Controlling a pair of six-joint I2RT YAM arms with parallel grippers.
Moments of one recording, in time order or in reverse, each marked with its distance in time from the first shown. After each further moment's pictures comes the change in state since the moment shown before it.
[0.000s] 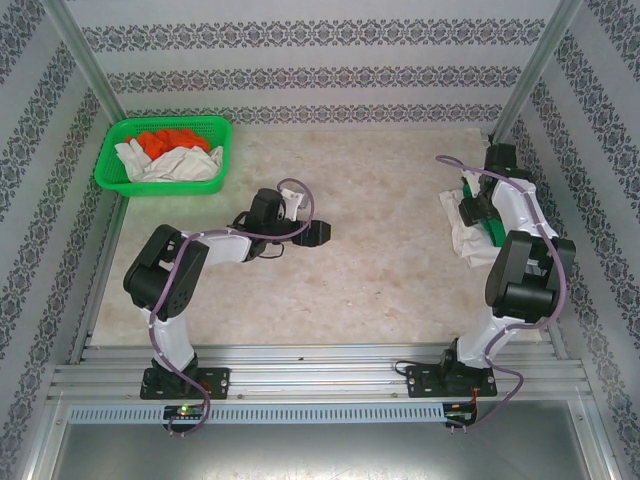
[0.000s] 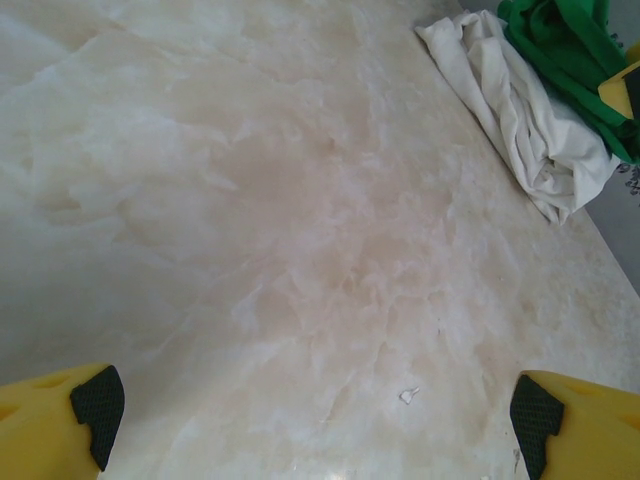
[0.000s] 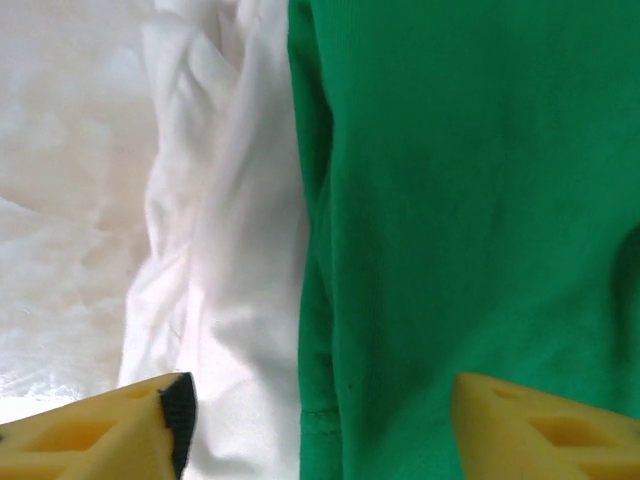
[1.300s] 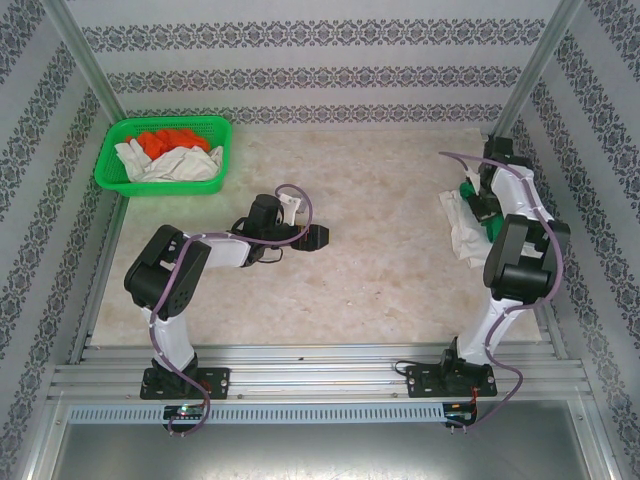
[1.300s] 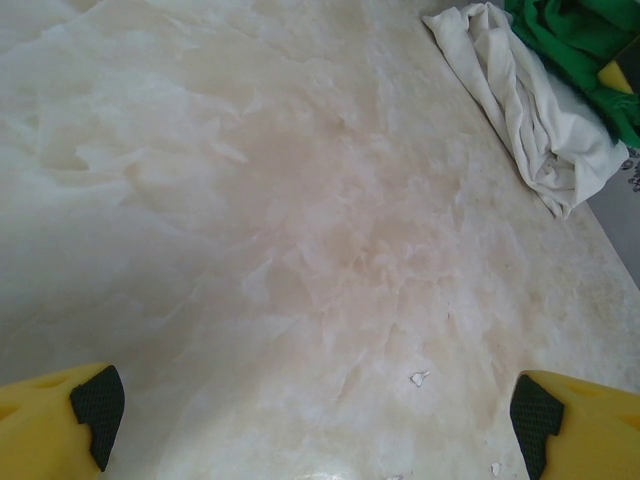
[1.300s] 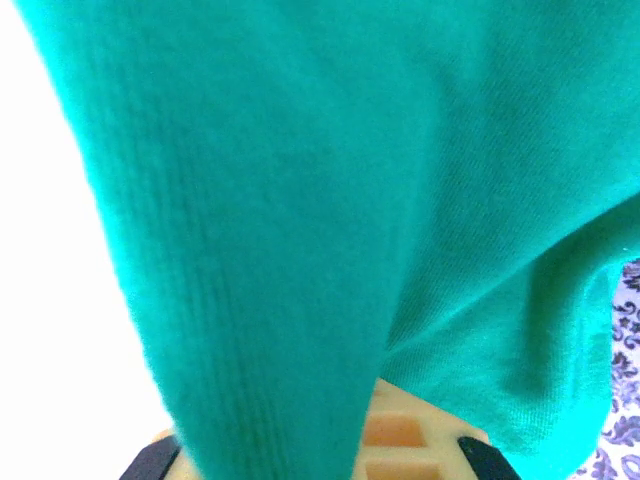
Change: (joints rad) left arm 0.001 0.007 -0.045 0.069 0.000 -0.021; right arm 0.001 0.131 0.171 -0.155 0.094 0.024
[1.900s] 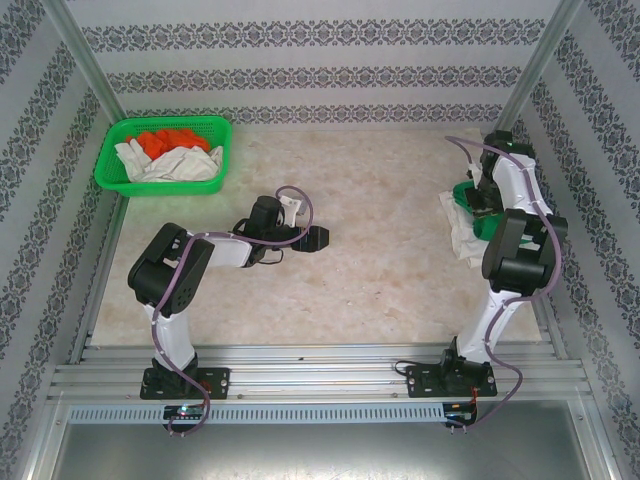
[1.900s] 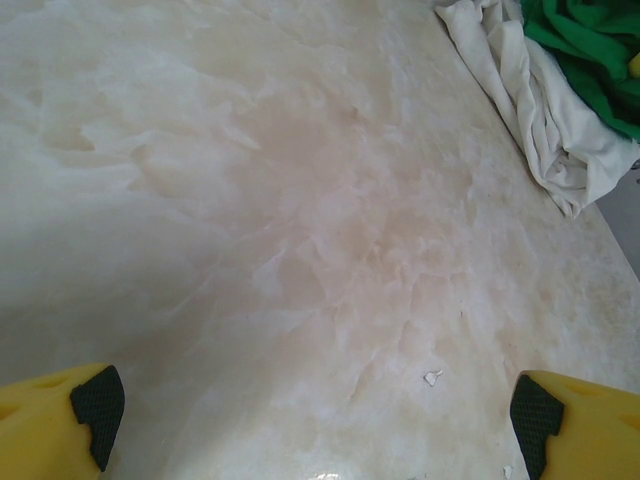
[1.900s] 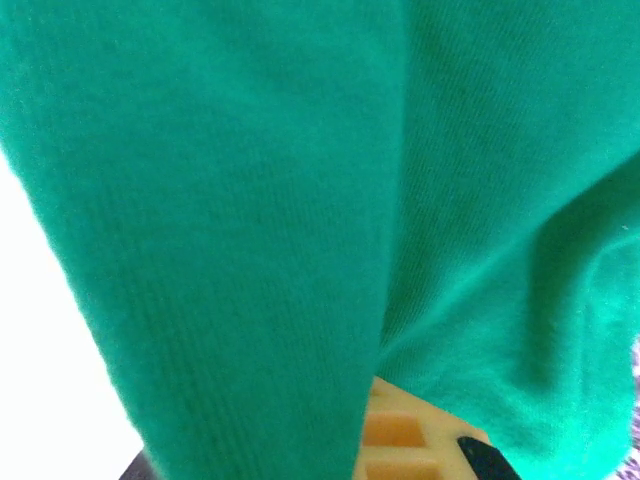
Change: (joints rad) left arm 0.000 0.026 0.000 0.016 0.000 -0.007; right arm 0.003 0.080 0.153 -0.191 -0.101 0.193
